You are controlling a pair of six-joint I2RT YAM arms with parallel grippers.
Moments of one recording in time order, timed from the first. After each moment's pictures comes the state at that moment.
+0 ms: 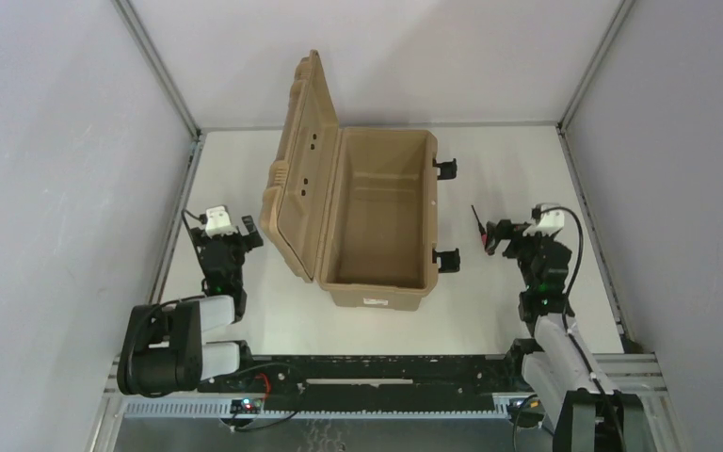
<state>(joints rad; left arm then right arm) 0.06 1.27 0.16 1.01 -0.17 -0.03 -0.07 0.79 0.15 0.51 -0.15 0.13</state>
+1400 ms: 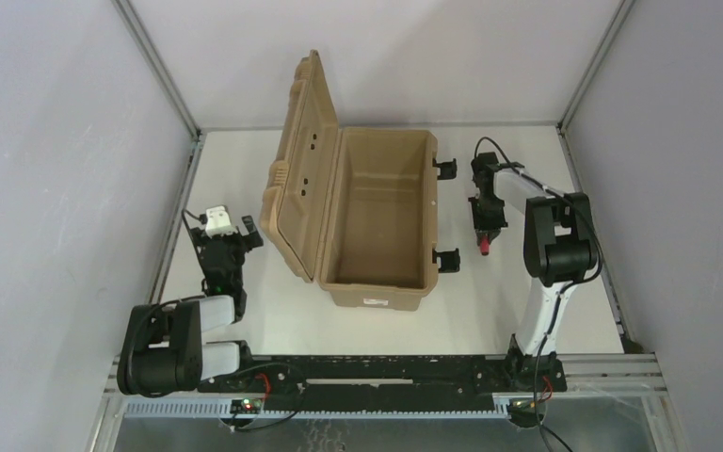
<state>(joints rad) 0.06 1.27 0.16 1.01 -0.17 -0.03 0.11 1.95 1.34 -0.83 0.11 0.12</state>
